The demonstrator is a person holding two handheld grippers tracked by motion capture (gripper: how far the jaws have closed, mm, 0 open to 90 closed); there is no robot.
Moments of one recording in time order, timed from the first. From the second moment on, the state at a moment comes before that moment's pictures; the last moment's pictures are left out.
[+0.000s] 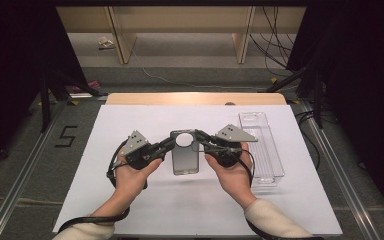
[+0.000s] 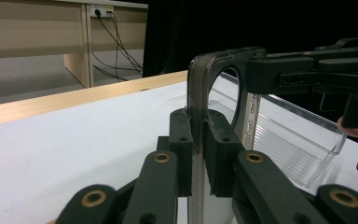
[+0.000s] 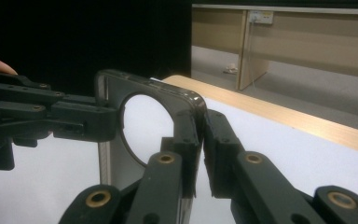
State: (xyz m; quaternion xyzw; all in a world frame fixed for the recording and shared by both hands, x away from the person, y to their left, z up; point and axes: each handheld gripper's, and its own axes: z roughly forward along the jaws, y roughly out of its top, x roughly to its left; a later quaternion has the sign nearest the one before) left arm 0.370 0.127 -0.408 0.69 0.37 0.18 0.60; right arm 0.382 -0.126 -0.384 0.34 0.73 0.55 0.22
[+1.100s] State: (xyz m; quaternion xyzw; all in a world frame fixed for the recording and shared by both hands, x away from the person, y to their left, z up) left arm 0.367 0.123 -0.396 0.76 0.31 0.19 0.55; right arm 0.383 -0.134 -0.380 0.36 0.72 0.54 0.24
